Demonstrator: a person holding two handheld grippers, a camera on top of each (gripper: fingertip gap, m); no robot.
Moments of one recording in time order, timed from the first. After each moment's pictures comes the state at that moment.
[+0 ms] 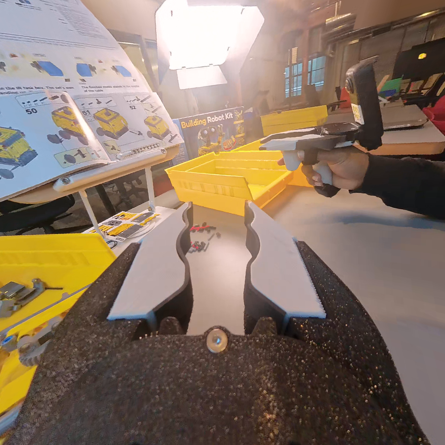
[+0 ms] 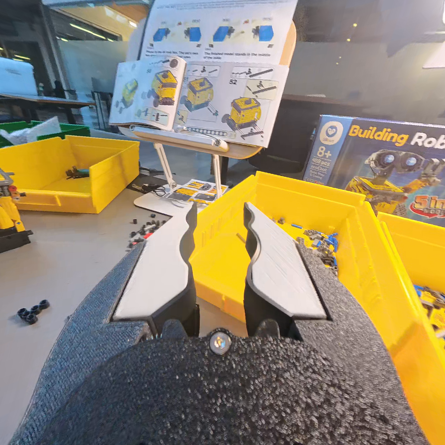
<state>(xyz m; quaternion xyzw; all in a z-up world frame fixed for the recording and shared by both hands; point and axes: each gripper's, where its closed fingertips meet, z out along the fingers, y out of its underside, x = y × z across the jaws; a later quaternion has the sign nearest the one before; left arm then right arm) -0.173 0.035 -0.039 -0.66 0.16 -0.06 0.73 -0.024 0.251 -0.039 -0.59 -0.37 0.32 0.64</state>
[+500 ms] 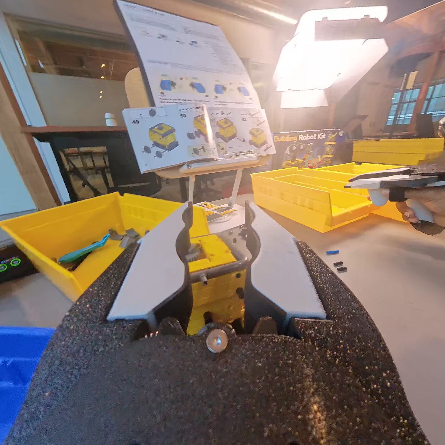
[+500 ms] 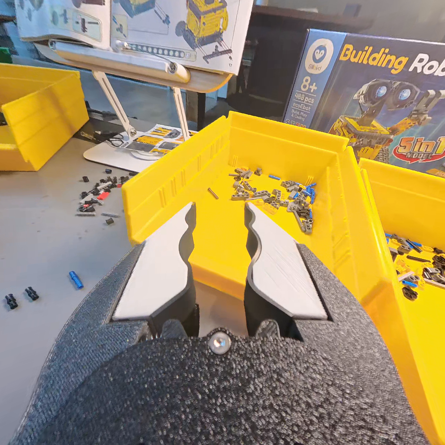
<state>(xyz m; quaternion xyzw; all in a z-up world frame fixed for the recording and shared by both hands) -0.274 -0.010 -0.026 -0.65 0.00 0.04 0.76 -0.008 0.292 -0.085 -0.68 -0.37 0.24 0.58</state>
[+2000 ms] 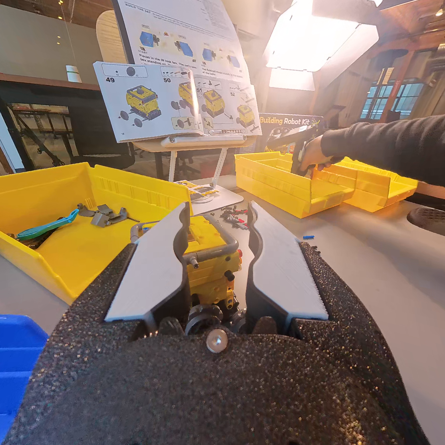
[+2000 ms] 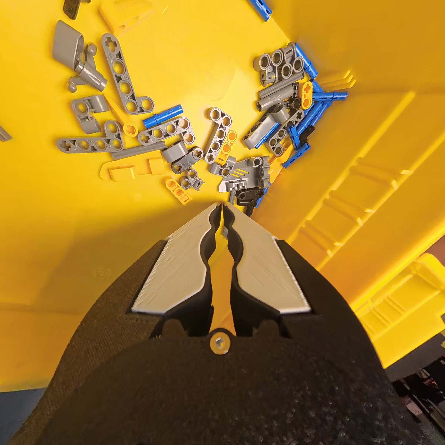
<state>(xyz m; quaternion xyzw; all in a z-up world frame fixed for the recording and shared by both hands) -0.268 -0.008 -0.042 -0.68 -0.01 -0.03 0.73 -0.009 0.453 -0.188 -0.84 -0.52 -0.13 0.08</state>
